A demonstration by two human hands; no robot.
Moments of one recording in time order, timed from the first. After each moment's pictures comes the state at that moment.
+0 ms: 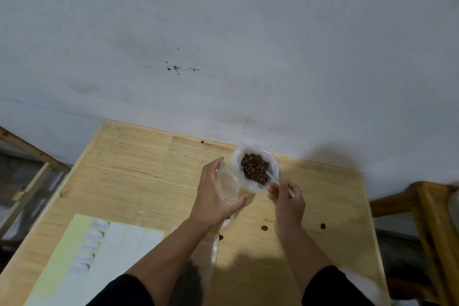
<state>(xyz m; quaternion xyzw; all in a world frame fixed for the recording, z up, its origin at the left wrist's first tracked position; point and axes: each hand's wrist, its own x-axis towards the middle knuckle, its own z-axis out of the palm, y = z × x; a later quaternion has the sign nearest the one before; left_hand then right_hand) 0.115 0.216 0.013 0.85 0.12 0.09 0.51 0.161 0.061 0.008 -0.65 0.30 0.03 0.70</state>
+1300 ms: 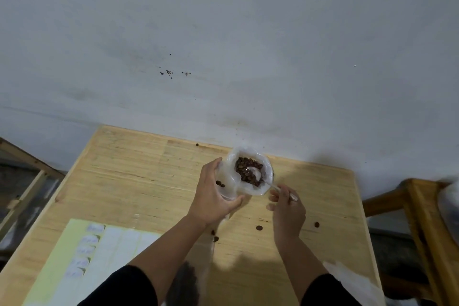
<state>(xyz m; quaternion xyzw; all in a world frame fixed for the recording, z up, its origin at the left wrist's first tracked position) 0.121 0.211 0.011 0.85 0.10 0.06 0.51 0.148 0.046 0.004 -0.76 0.25 -0.03 0.60</state>
